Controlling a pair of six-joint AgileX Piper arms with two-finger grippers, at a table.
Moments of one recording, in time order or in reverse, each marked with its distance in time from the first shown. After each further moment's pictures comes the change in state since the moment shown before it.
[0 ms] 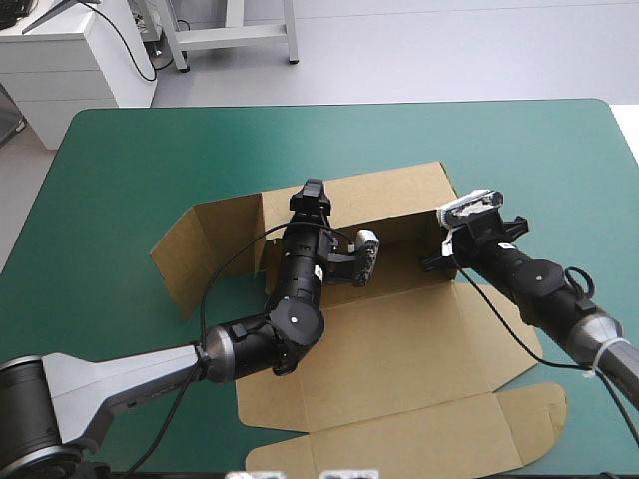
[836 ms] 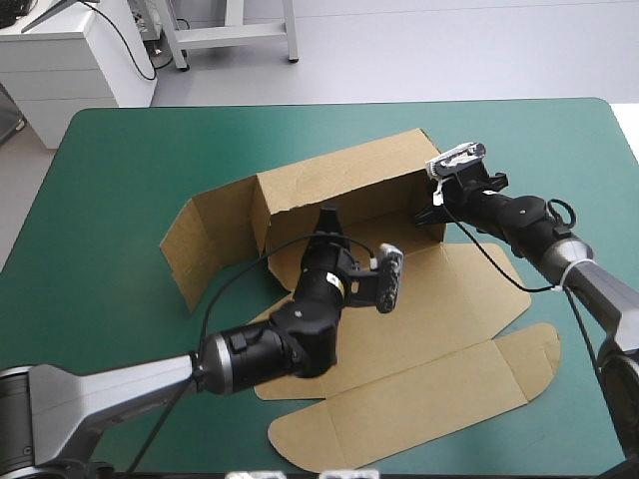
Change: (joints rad) left arm -0.123 -0.029 -0.173 -0.548 0.031 0.353; right arm -0.108 0.293 -0.329 -0.141 0.210 0.086
